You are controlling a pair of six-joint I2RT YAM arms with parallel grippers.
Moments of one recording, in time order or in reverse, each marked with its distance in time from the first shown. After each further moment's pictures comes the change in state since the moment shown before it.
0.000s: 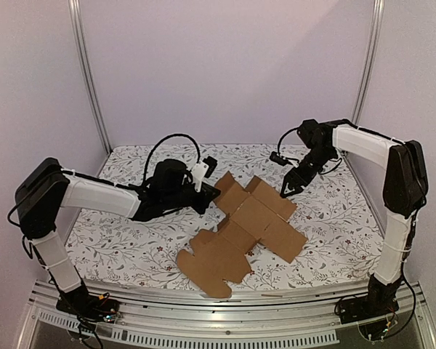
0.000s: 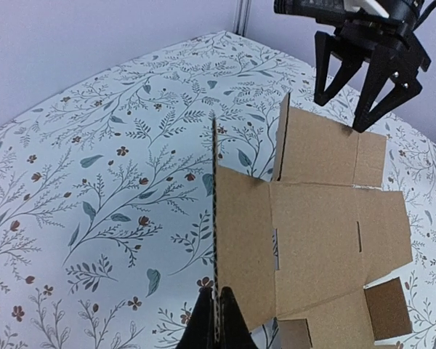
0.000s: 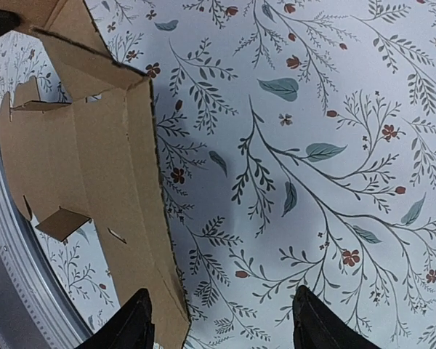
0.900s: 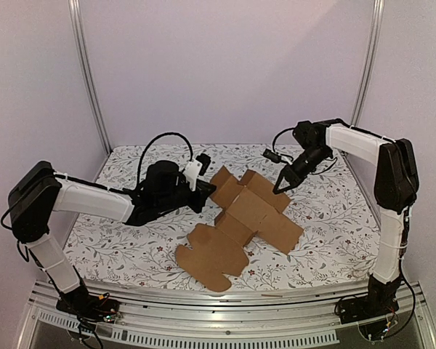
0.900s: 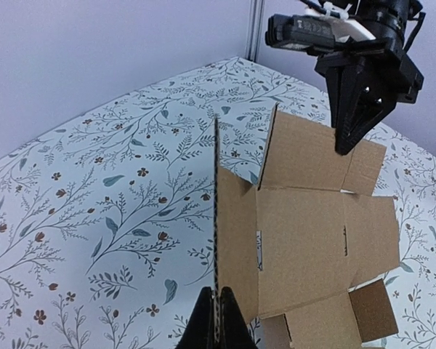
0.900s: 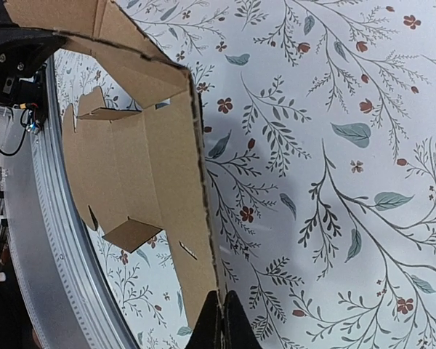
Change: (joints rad) left arm -0.006 -0.064 -0.079 0.105 -0.064 0.013; right arm 0.002 0.092 0.092 -0.067 -0.256 0.014
